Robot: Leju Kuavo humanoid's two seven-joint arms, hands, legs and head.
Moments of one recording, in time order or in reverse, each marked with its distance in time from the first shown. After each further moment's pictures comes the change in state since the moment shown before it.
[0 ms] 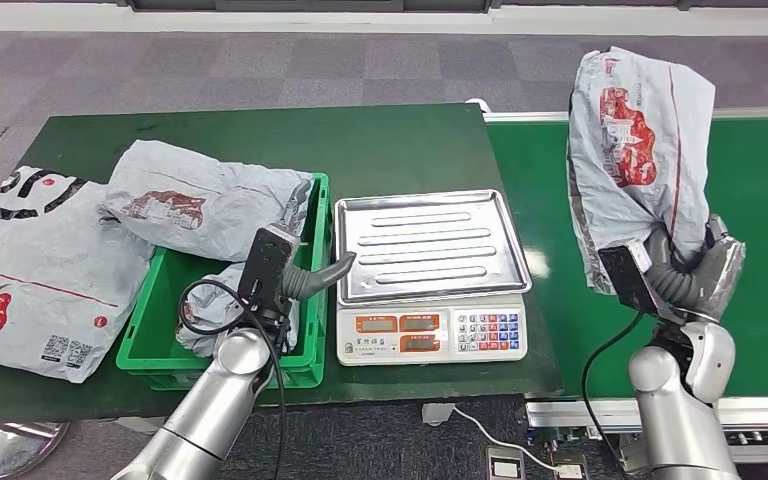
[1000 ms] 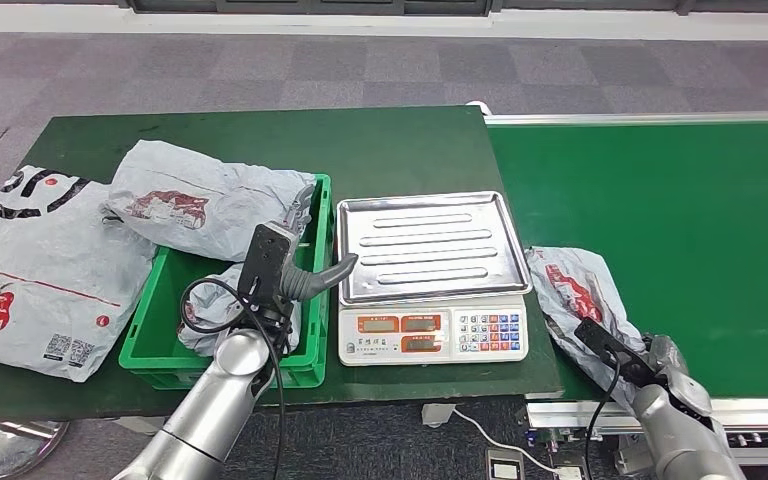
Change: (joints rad) left arm 0.007 0.005 -0.016 -0.020 0.052 -0.016 0.046; right arm -0.148 -0.067 -0.167 0.742 0.367 0.556 0.295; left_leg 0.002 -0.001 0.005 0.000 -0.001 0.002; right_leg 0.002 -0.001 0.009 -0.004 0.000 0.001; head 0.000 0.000
